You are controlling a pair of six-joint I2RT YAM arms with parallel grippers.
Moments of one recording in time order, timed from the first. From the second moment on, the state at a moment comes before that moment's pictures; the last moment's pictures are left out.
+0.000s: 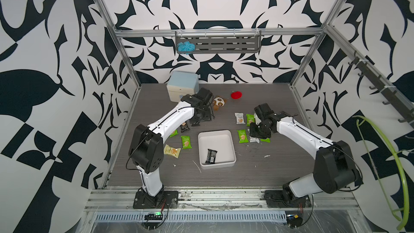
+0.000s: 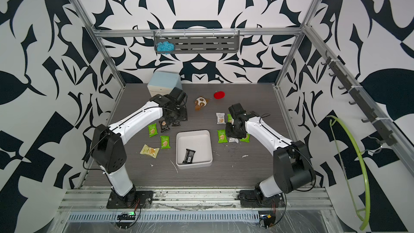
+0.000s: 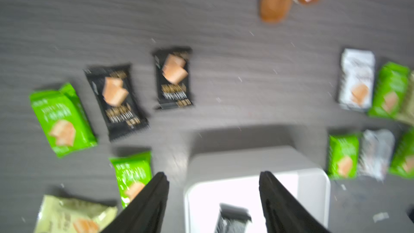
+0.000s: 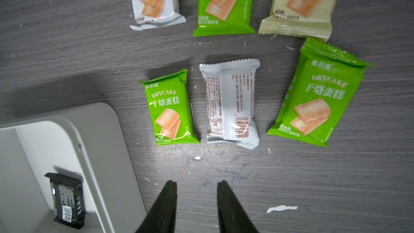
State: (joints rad) left arm -0.66 1.76 1.52 -0.95 -0.11 -0.66; right arm 0.36 1.48 1.03 -0.82 -0.11 0.48
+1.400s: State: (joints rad) left arm -1.02 1.89 1.30 -0.95 -0.10 -0.82; right arm 0.36 1.37 0.96 -0.84 -0.15 0.41
